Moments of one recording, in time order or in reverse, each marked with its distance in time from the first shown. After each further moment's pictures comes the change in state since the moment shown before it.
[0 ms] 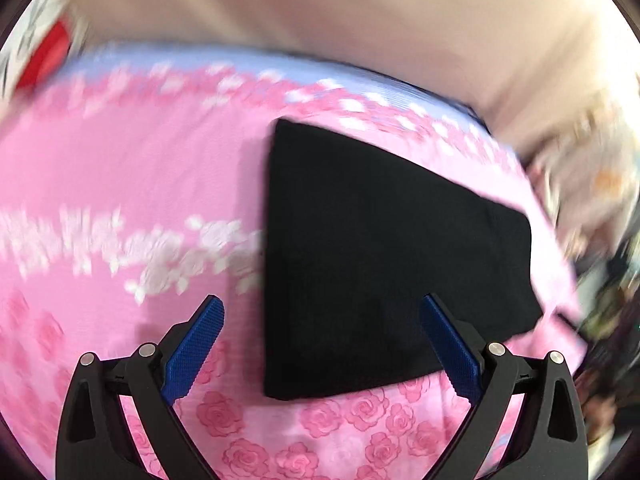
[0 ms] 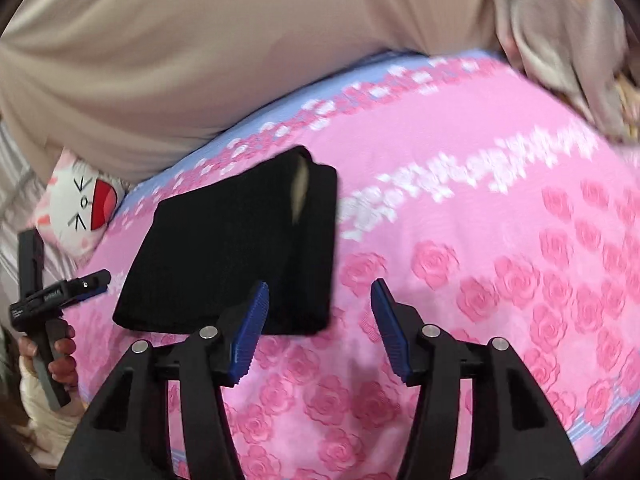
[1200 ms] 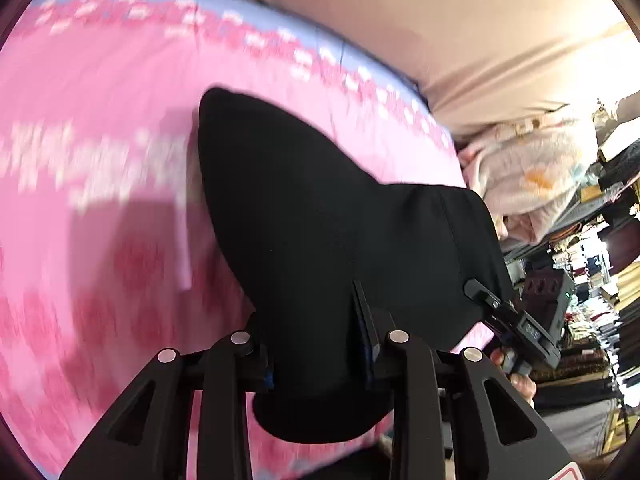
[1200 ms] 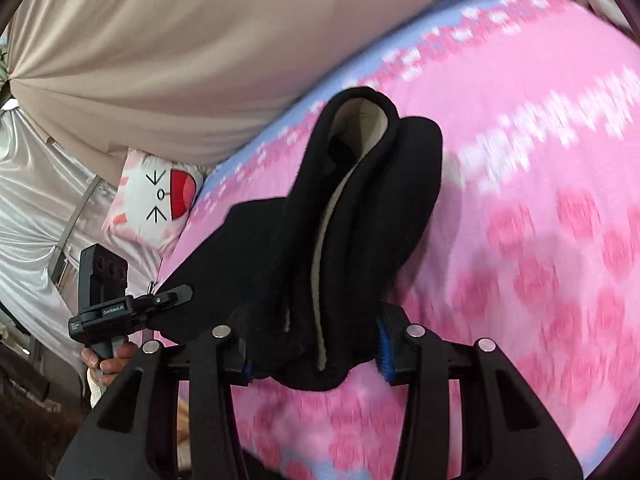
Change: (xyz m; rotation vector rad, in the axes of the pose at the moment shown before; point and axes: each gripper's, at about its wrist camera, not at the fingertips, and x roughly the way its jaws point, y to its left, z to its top) left arm -0.014 -0.011 -0.042 -0.031 0.177 -0.281; right arm 0.019 0.048 -0.023 0.058 0.160 0.248
